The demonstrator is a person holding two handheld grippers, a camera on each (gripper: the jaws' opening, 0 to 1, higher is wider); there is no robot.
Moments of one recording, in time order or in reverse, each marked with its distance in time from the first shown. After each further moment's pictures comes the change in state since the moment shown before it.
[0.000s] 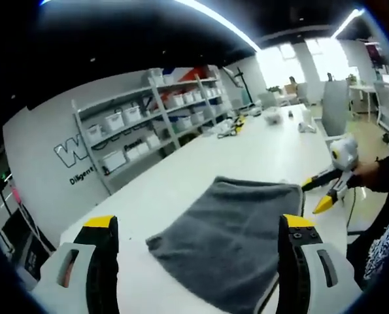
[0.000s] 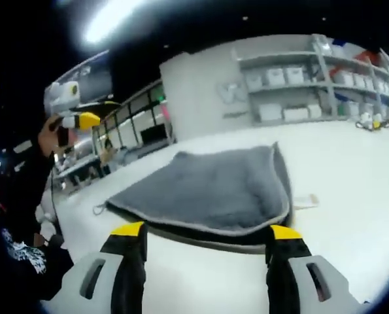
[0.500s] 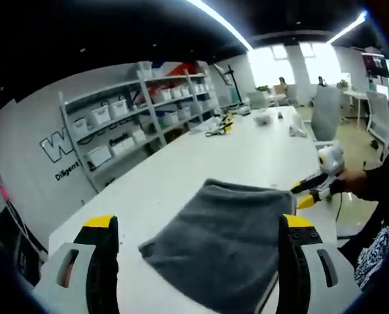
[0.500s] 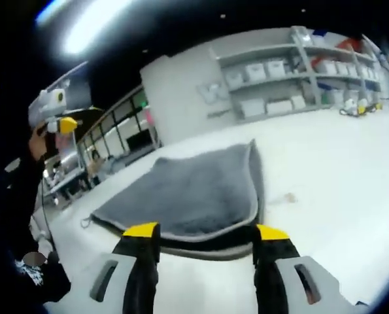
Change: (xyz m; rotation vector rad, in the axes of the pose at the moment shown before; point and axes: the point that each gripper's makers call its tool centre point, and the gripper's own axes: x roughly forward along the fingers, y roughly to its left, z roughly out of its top) left arm 0.015 0.014 0.024 -0.020 0.017 -0.055; right arm -0.001 -0.040 0.005 0.098 -0.017 -0.073
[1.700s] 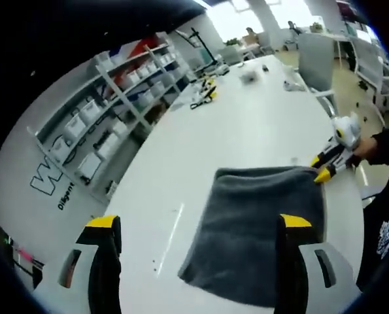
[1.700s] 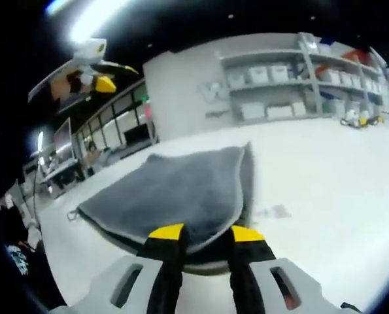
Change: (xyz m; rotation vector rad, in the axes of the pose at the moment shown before) left arm 0.102 0.022 0.059 0.320 0.261 -0.087; right arm 0.012 -0.009 0.002 -0.084 0.011 -0.034
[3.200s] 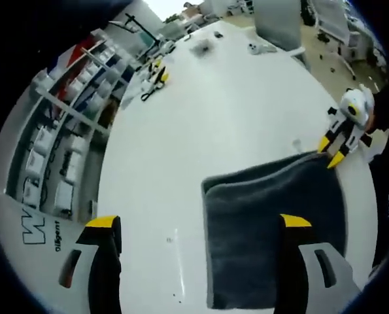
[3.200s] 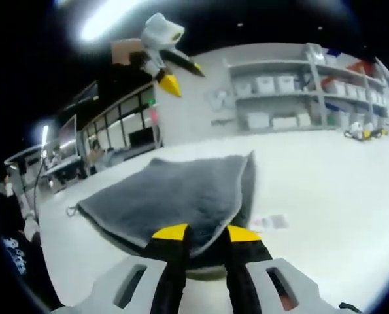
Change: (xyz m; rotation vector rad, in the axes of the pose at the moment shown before) left arm 0.123 -0.020 0.057 0.297 0.164 -0.212; right arm -0.002 -0.012 0.009 -0.061 -0.047 0.025
